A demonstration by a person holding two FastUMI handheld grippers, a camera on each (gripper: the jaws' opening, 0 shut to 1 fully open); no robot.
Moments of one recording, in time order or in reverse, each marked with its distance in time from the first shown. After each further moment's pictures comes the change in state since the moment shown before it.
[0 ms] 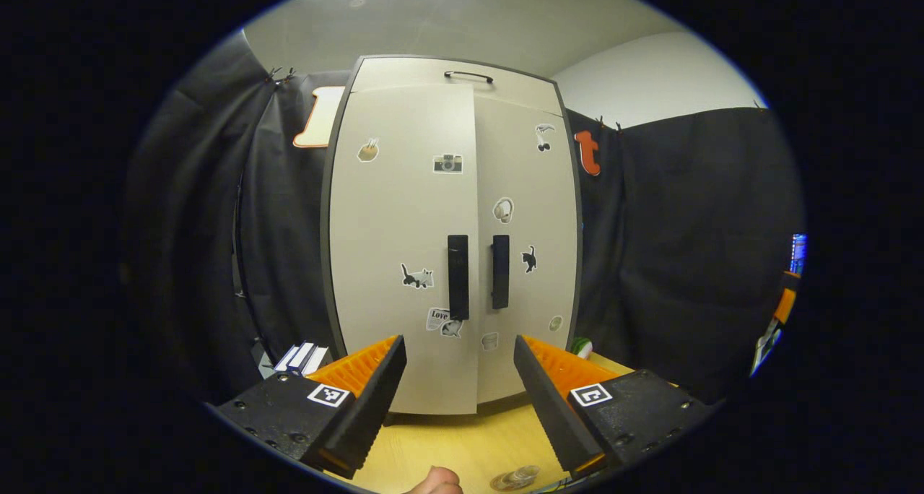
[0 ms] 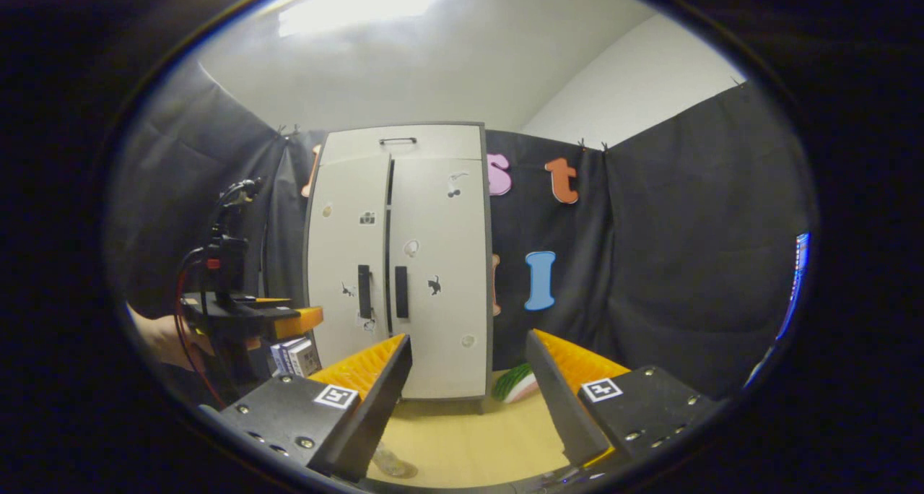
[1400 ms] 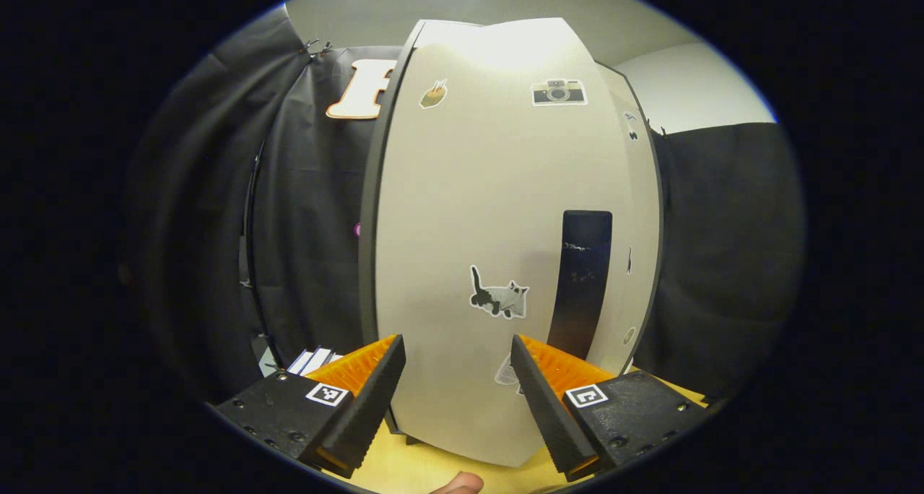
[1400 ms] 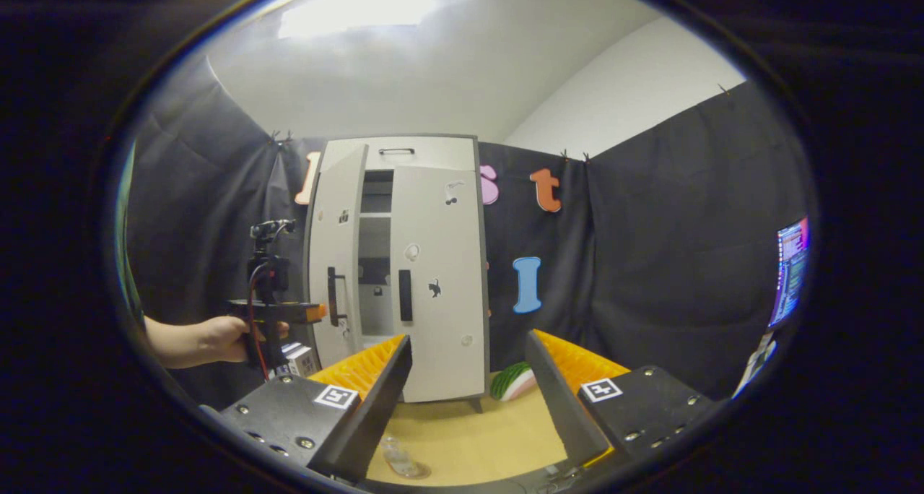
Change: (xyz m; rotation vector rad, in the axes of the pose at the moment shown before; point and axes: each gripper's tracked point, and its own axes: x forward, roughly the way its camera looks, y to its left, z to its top) left arm 0.115 0.112 -0.020 -0.056 -0.008 0.095; right arm -0.012 0.041 -0.010 -0.005 -0.048 -0.068
